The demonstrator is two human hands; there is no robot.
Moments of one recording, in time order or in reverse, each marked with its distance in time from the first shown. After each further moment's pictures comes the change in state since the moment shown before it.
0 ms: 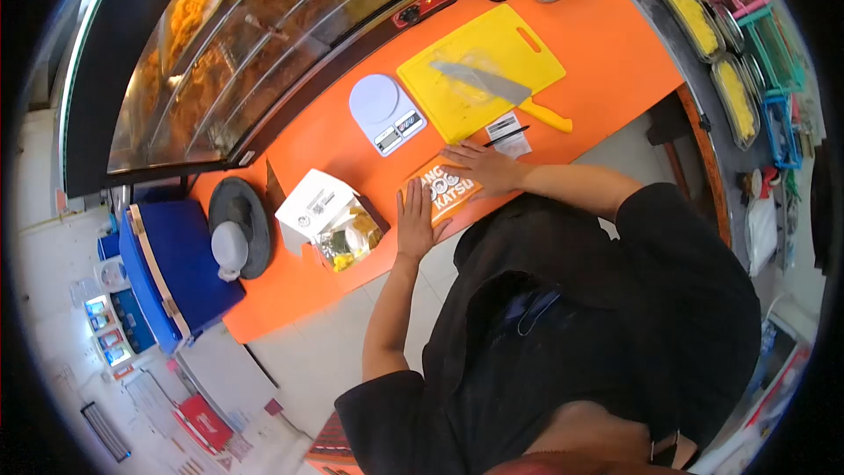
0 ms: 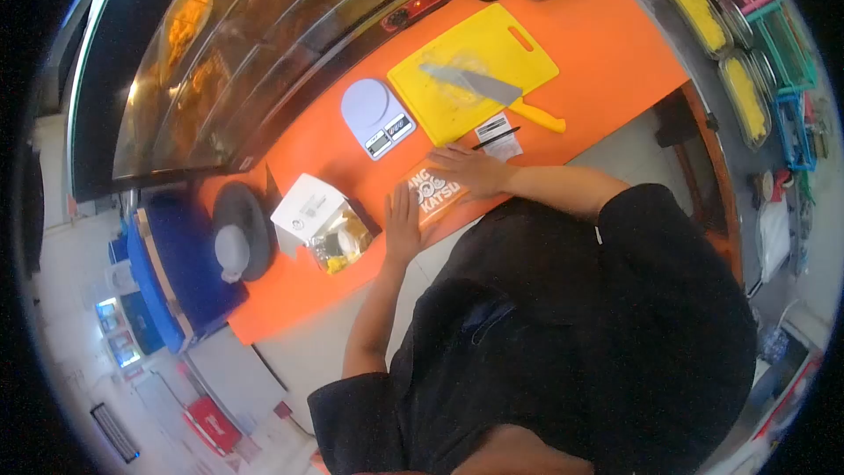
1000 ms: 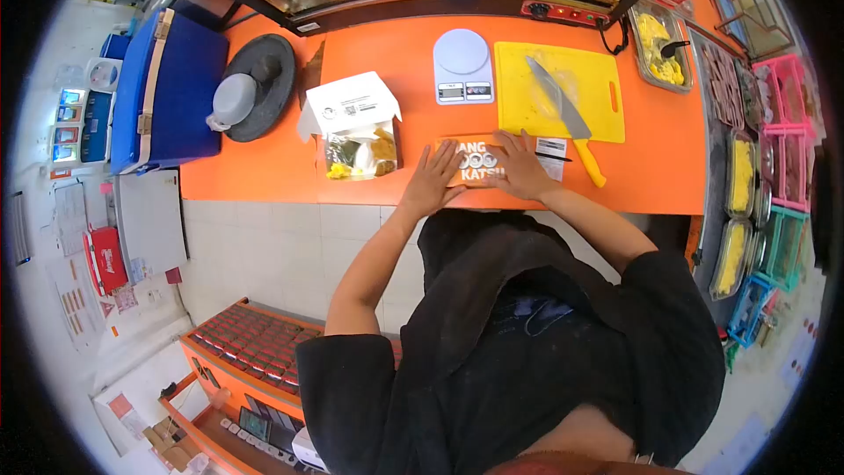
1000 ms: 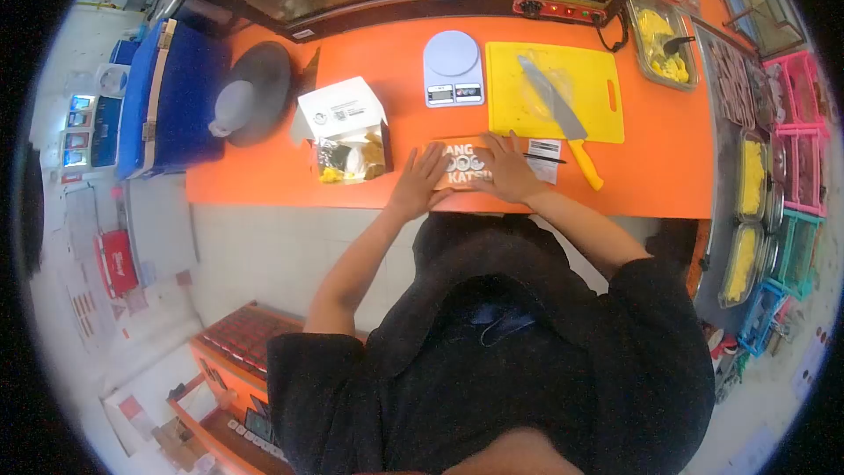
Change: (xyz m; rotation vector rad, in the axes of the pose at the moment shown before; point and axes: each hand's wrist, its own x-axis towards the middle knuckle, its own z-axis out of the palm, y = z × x) left_hand -0.008 0.018 -0.029 -0.010 0.002 -0.194; right_hand 0.027 -0.014 -0.008 -0.033 -0.167 0.140
